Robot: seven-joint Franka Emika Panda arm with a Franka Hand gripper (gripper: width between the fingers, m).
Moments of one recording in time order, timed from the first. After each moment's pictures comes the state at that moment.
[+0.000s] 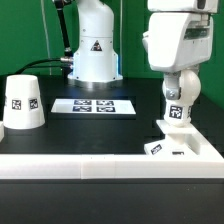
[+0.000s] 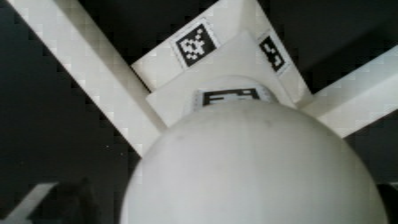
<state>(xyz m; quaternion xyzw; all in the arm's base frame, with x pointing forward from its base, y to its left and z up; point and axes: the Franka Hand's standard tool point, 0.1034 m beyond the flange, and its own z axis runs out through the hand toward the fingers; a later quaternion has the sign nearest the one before) 0.612 0.105 0.115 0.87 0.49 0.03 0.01</state>
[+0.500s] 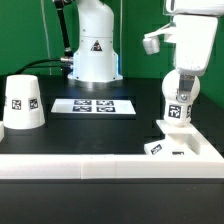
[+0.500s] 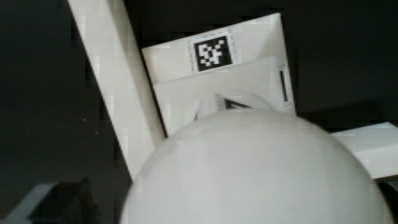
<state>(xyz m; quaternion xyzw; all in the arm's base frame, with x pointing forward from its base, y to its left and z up) 0.610 0.105 0.113 0.77 0.63 0.01 0.03</state>
